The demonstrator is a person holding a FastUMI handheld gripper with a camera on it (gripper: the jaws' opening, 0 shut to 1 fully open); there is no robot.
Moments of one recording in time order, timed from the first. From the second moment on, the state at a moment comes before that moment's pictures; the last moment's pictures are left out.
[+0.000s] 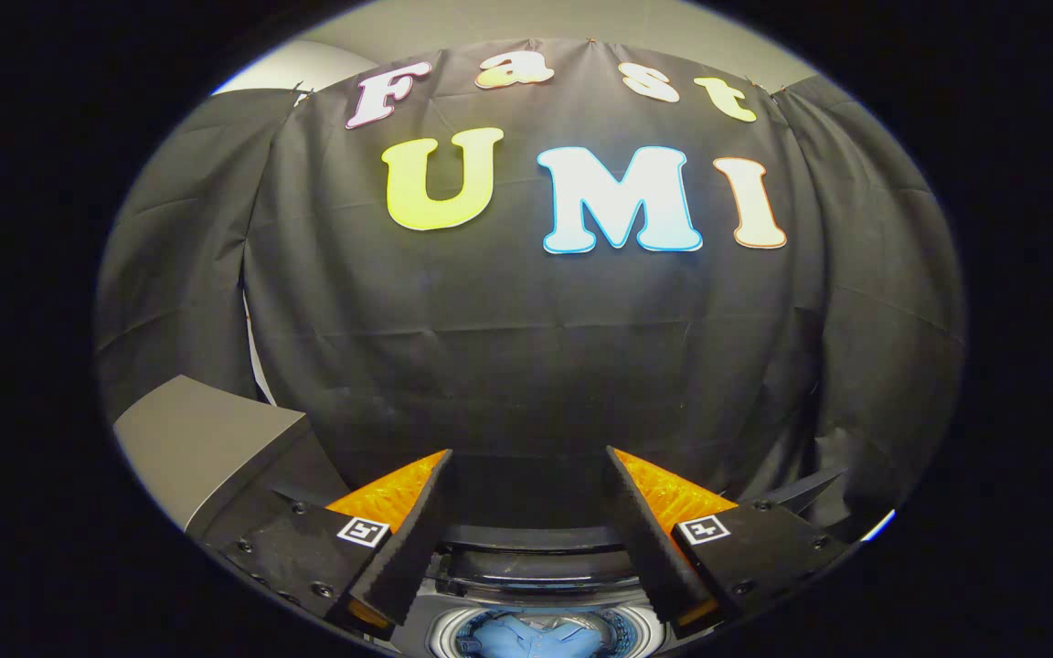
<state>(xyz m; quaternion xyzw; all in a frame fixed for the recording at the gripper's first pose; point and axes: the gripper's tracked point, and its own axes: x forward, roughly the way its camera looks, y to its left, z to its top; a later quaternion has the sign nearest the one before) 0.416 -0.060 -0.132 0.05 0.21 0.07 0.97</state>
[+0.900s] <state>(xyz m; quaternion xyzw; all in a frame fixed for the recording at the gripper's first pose) 0.362 -0.061 -0.133 0.05 0.19 0.05 0.98</state>
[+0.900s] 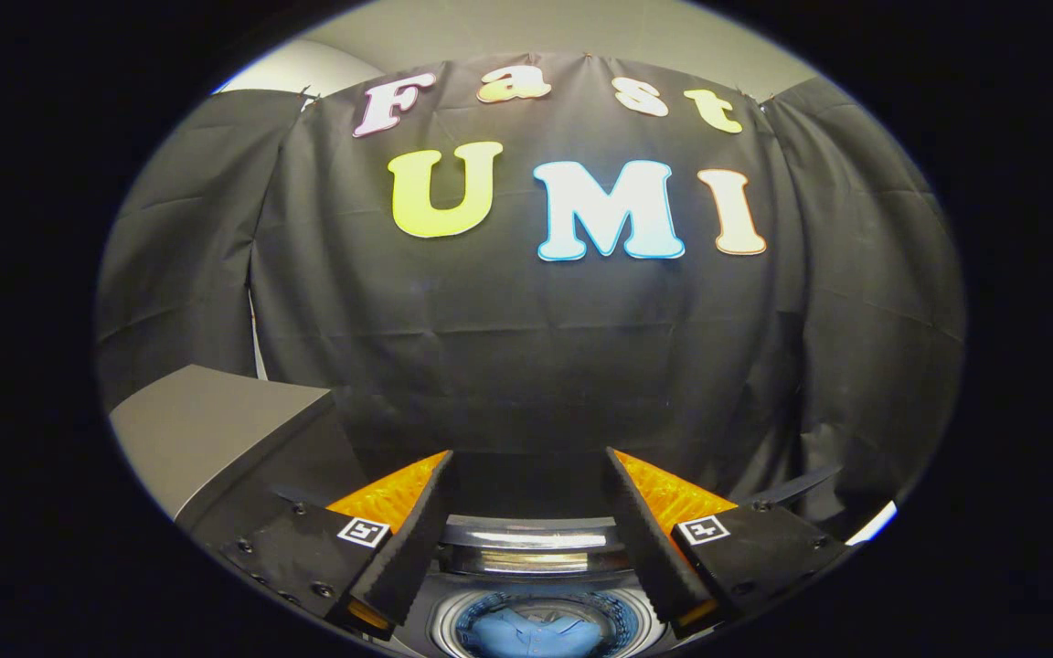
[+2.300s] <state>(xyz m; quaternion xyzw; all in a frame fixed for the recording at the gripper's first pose) 0.134 -0.071 -0.248 0.05 0.26 0.07 0.96</state>
